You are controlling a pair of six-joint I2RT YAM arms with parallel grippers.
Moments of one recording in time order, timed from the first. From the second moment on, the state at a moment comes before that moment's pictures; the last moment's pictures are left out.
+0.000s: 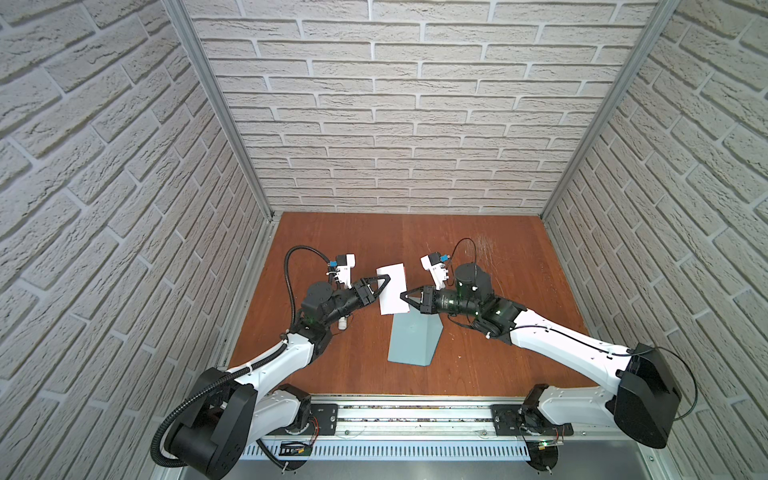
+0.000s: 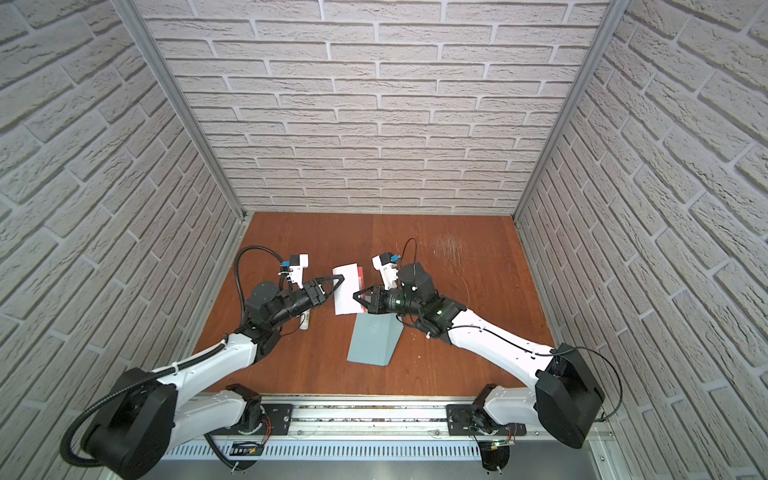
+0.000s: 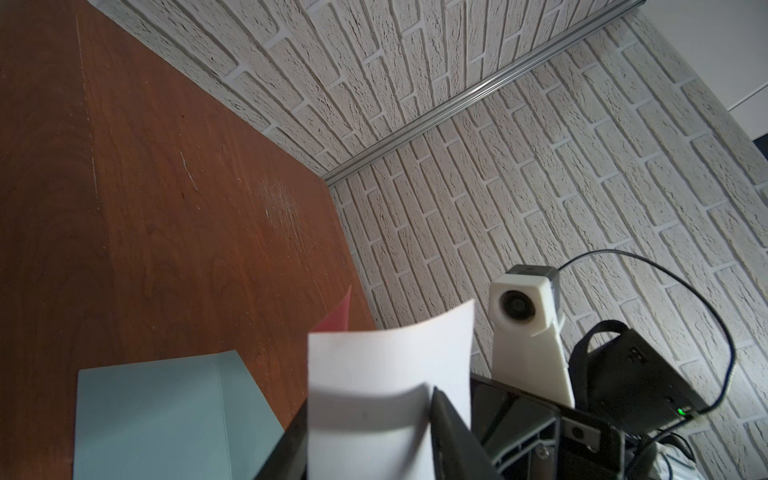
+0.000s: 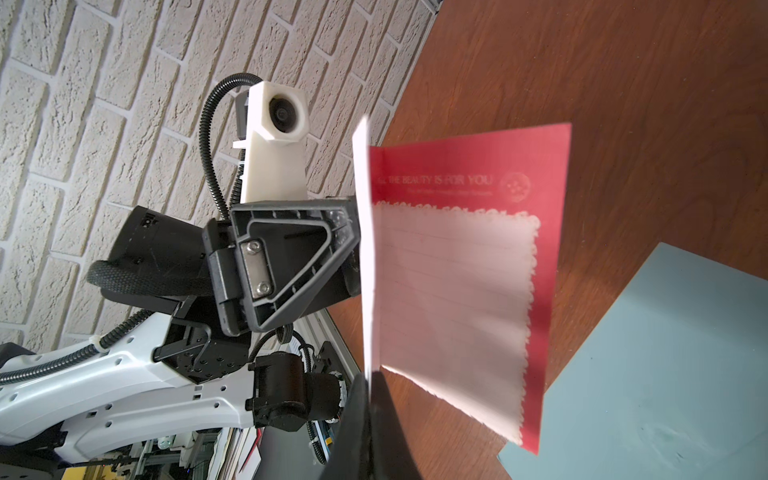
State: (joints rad) left arm -0.43 1.14 0.40 0.72 0.55 -1.04; right arm 0.70 1.29 0.84 0.06 -0.42 0.83
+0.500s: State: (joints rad) left arm -0.43 1.11 0.41 0.68 0.55 -1.02; right arm 0.69 1.29 0.84 0.05 -0.42 0.83
